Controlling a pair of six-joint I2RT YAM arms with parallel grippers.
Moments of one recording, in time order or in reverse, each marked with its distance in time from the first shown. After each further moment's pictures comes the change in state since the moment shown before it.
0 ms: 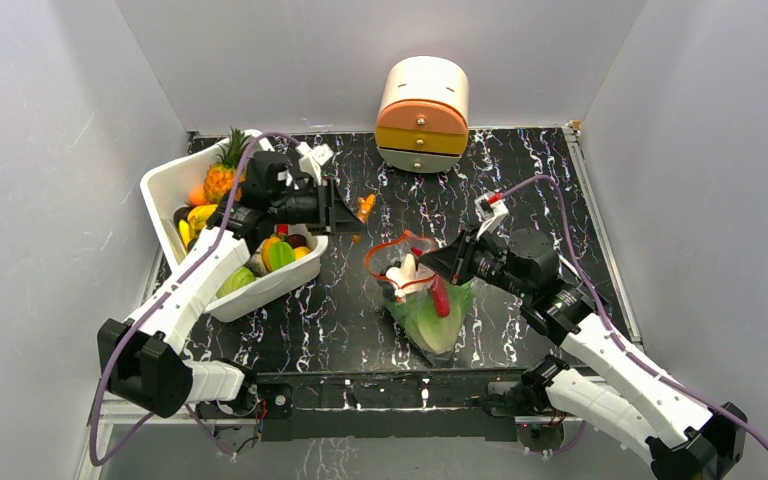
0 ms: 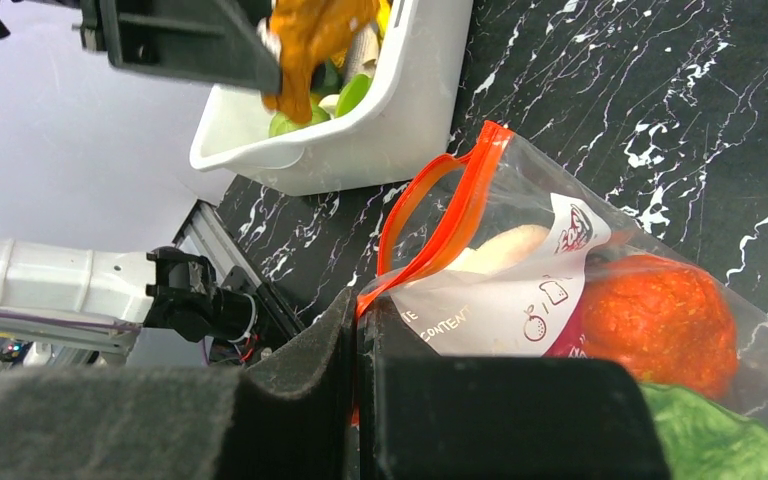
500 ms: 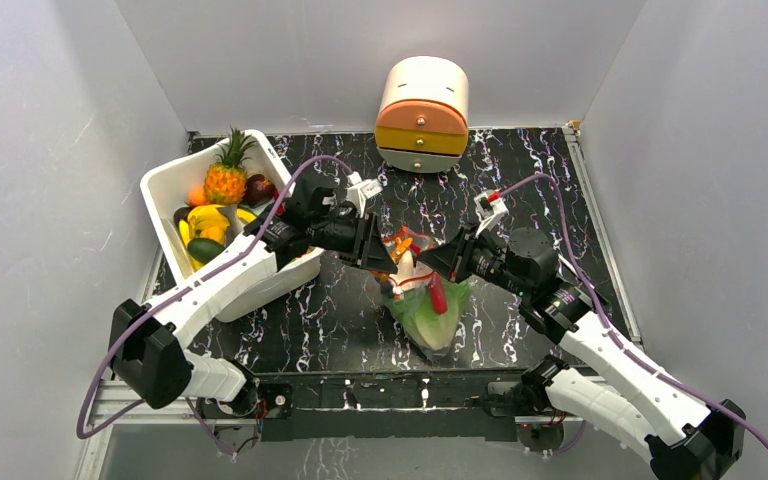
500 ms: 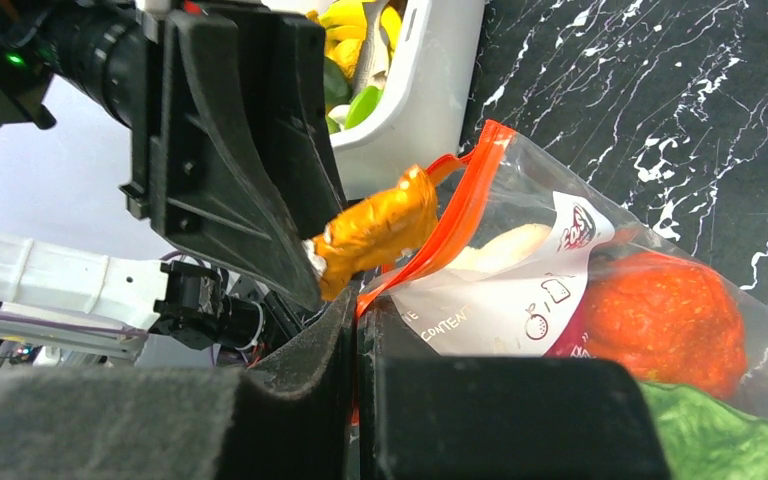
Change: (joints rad) left arm -0.262 0.053 -0.044 0.011 -0.002 0.007; right arm 0.000 0.017 0.000 0.040 -0.006 0.012
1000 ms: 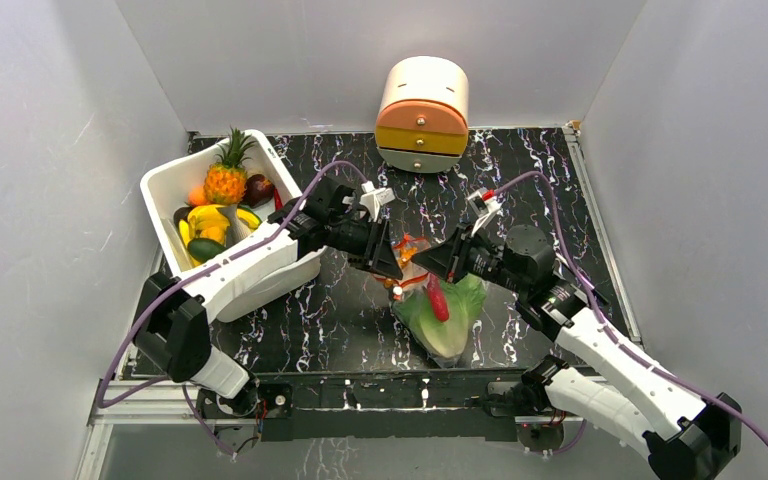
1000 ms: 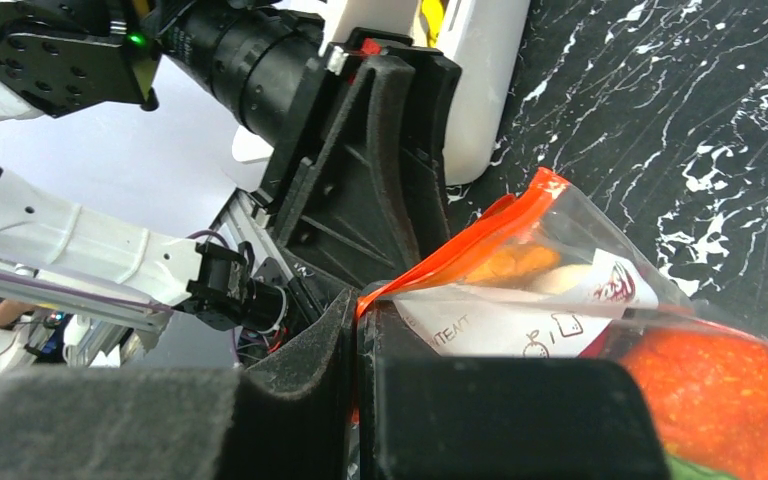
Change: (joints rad) left arm -0.028 0.142 0.038 -0.074 -0.021 0.026; right arm 0.000 0.029 0.000 0.050 -0.079 0.008
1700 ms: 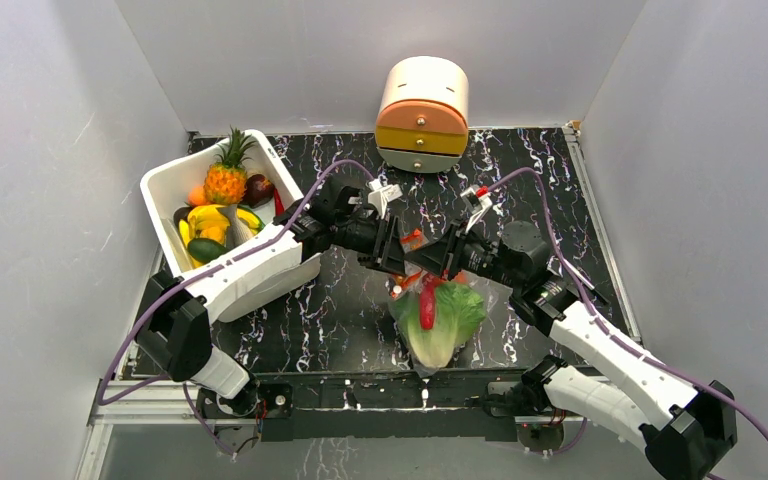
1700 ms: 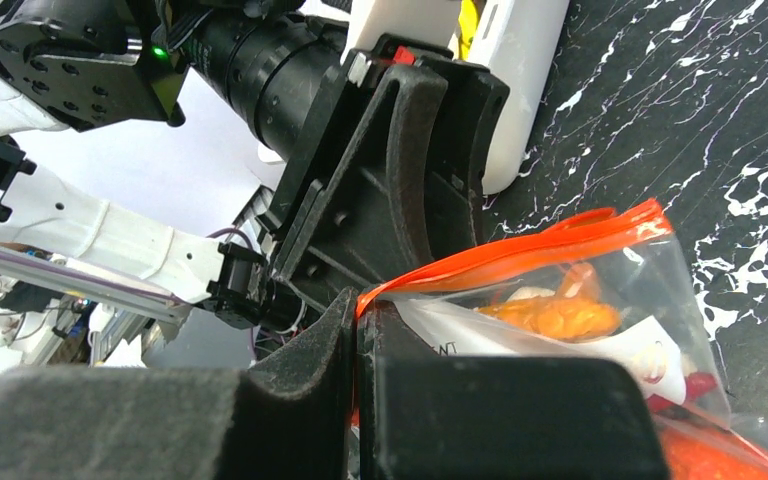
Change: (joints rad) left arm -0.037 0.017 0.014 0.103 0.018 -0.110; right arm 0.000 0.061 0.000 0.106 -0.068 0.024
